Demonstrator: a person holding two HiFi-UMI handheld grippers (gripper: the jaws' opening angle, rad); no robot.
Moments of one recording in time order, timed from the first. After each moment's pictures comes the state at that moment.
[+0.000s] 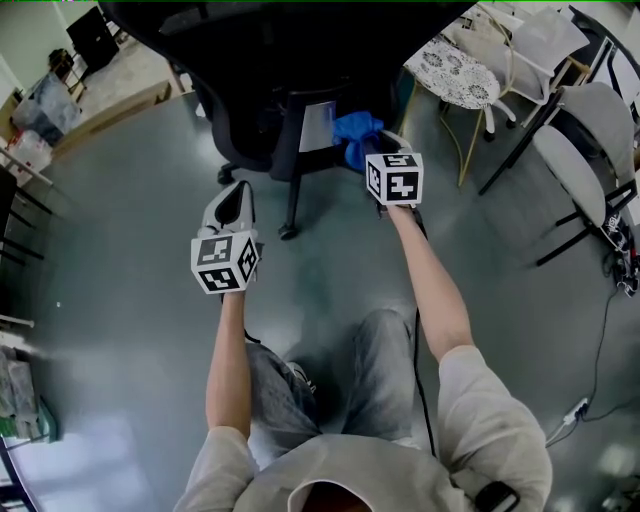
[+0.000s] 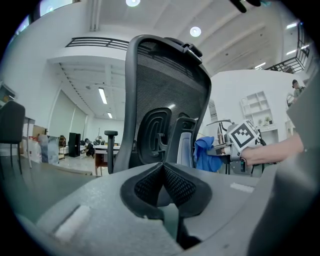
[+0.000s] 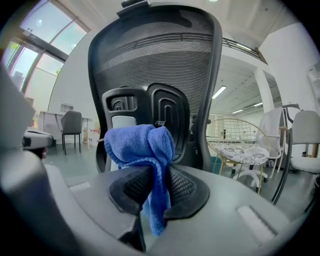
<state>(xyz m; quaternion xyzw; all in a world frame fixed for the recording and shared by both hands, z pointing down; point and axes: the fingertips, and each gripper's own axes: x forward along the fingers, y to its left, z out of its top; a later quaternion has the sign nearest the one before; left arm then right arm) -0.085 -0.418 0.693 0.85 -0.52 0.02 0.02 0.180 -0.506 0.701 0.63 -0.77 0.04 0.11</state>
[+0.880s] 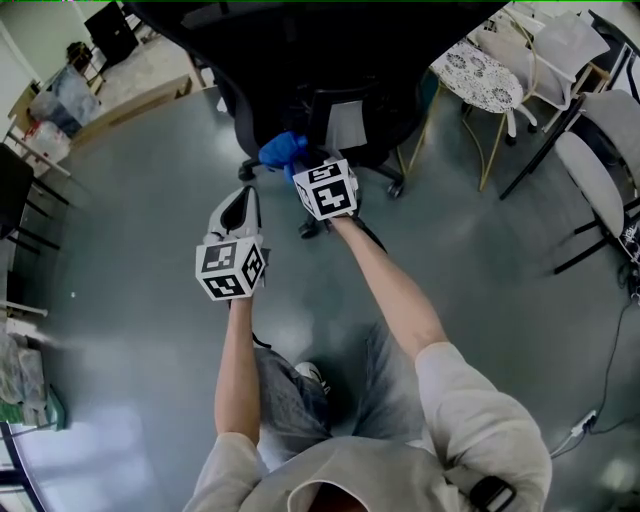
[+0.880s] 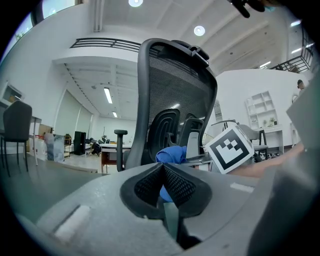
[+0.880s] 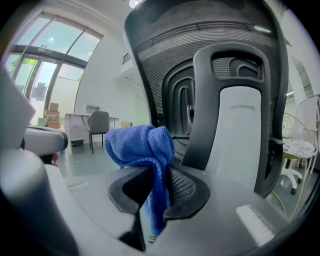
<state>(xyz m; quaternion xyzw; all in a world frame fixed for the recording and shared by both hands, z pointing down) -0.121 -0.413 0.695 0.84 -0.55 0.02 0.03 -0.031 -0.512 0.733 0.49 -0.86 0.05 0.12</state>
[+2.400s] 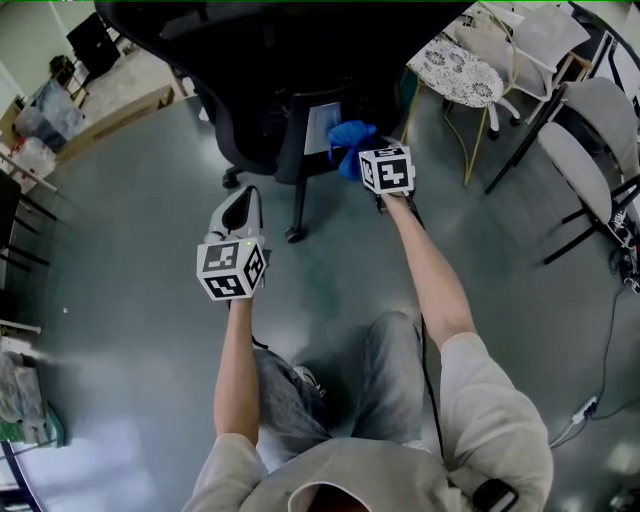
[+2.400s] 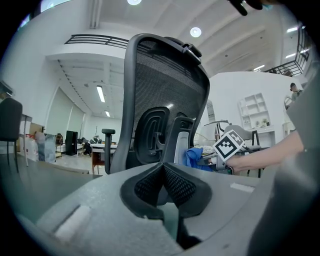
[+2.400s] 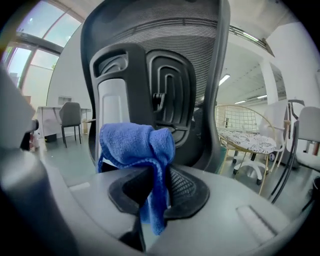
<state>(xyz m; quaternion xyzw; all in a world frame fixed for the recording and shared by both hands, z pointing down) -0.082 -0.416 0.694 0.86 -0.51 0.02 0.03 0.172 -0.542 0.752 0.61 -0.77 0.08 0.16</state>
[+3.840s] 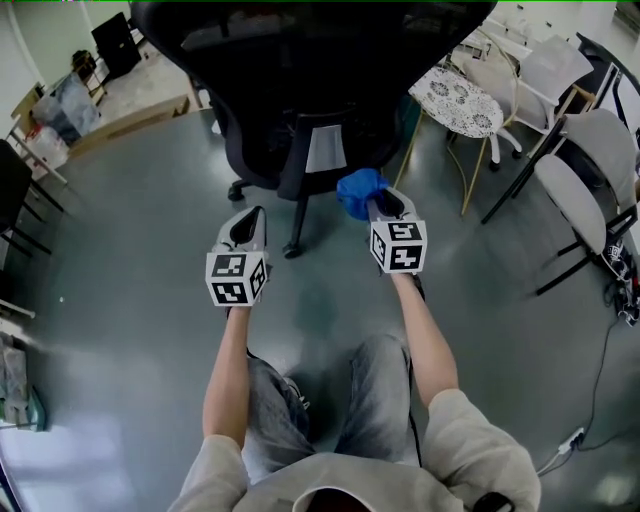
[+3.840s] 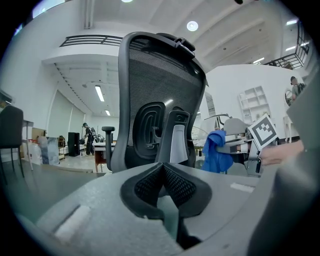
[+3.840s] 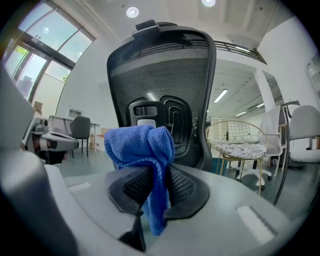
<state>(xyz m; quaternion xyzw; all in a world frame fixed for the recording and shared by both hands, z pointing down) -0.071 -0.398 0.711 0.86 -0.52 0.05 0.02 0.168 -0.424 0.715 0.61 -0.79 0.02 0.08</state>
